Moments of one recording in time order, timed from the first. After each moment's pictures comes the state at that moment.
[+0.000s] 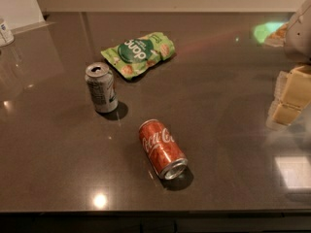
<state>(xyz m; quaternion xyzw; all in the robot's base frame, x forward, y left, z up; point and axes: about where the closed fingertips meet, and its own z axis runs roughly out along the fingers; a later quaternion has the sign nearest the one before) 0.438 -0.217 0.976 -0.60 0.78 -0.03 0.16</state>
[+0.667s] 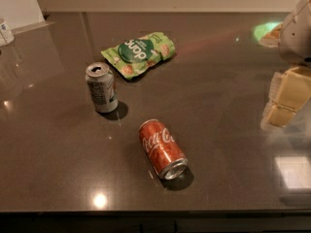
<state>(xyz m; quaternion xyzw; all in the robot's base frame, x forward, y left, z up) 0.434 -0.202 0.978 -0.61 0.78 -0.03 0.16</state>
